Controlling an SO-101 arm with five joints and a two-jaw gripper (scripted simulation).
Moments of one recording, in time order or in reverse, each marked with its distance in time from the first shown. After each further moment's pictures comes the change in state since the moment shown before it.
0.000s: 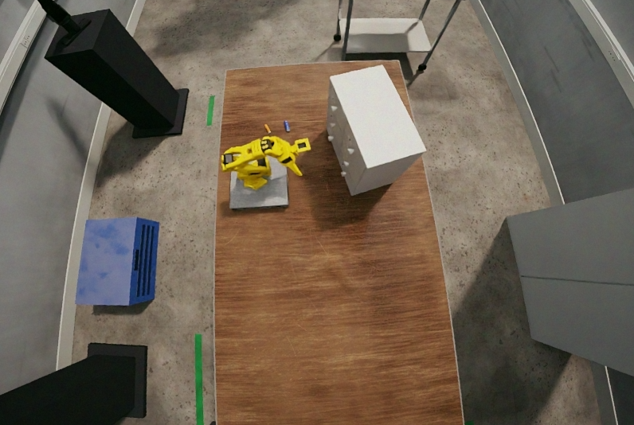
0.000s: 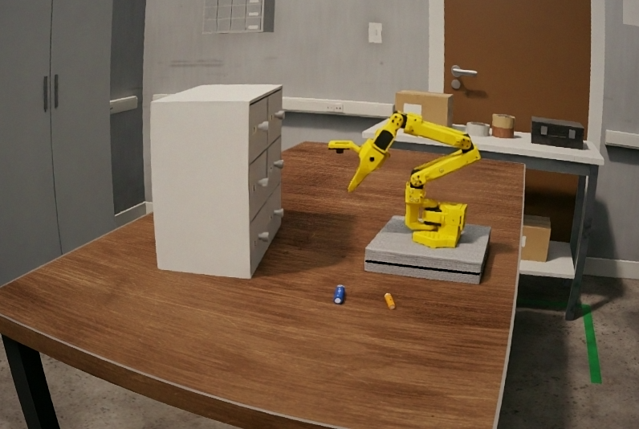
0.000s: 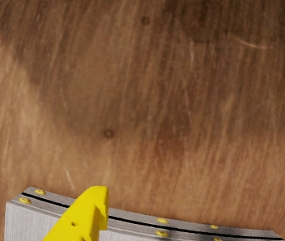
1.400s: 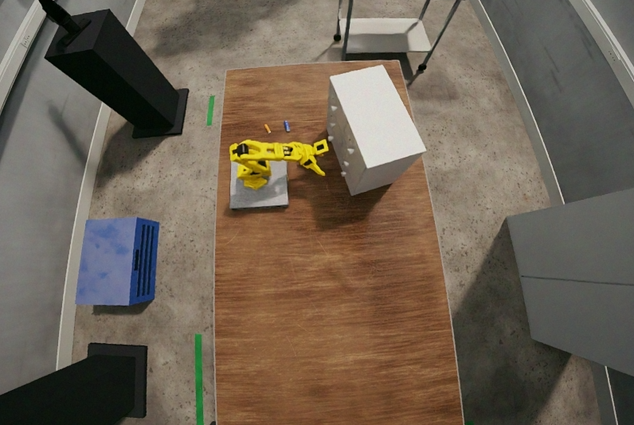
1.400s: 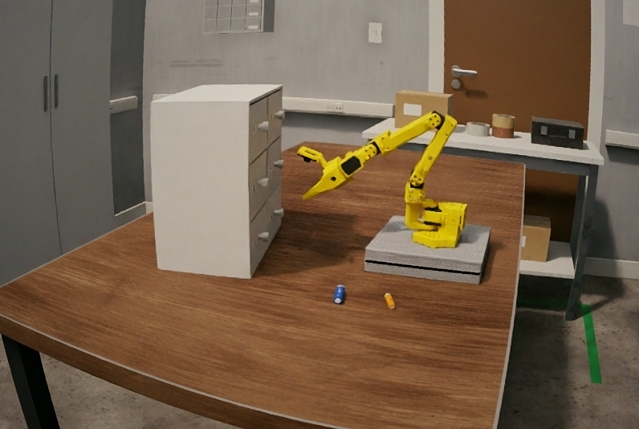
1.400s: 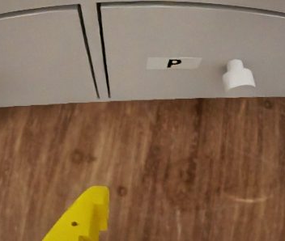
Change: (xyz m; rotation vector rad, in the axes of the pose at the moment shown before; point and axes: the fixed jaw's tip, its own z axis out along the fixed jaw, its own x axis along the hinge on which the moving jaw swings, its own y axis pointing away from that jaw) arm -0.062 -0.012 0.068 0.039 -0.345 0.034
